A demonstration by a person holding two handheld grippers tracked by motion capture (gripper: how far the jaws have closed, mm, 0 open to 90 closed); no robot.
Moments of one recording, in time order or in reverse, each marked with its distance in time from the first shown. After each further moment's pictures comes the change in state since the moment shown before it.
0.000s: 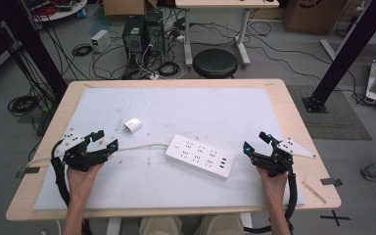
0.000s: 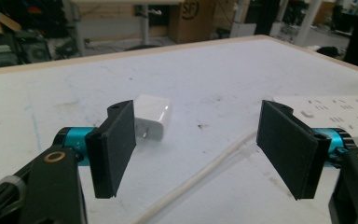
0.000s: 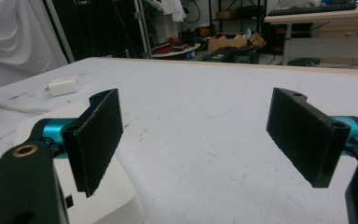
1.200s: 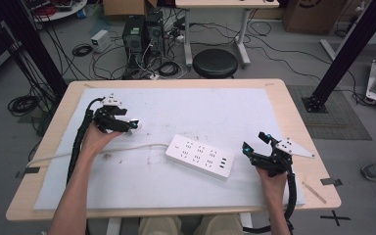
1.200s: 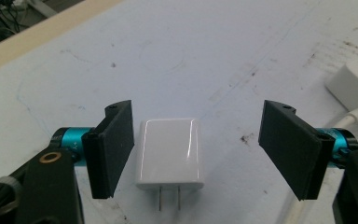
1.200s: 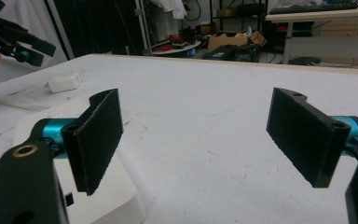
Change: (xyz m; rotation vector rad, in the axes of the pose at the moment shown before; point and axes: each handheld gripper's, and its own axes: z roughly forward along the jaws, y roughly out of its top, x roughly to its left) left arm 0.042 0.050 0.122 0.407 -0.099 0.169; right arm 0.001 0.000 0.001 0.012 0.003 -0.007
